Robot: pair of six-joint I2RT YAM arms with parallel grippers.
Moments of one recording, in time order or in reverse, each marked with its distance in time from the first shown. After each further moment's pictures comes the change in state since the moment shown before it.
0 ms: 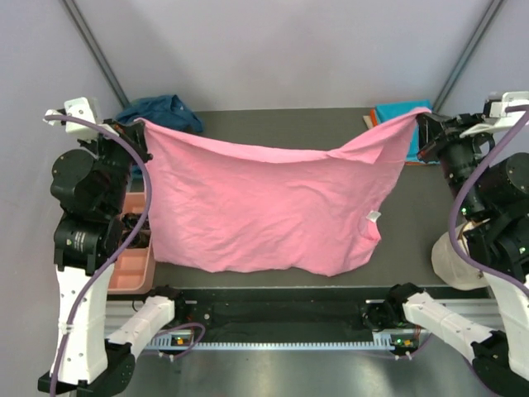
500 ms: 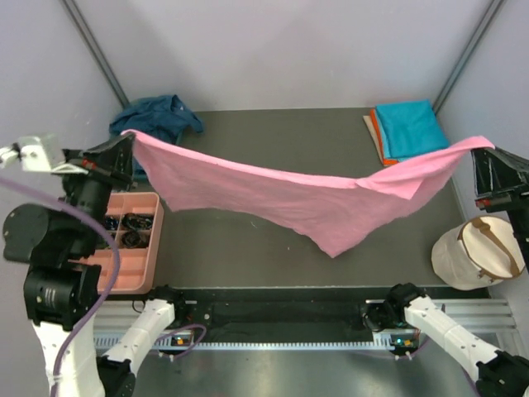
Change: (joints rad) left arm 0.000 -0.119 0.065 -0.038 0.178 -0.068; right arm 0.000 -0.179 0.151 -0.172 -0.109 0.054
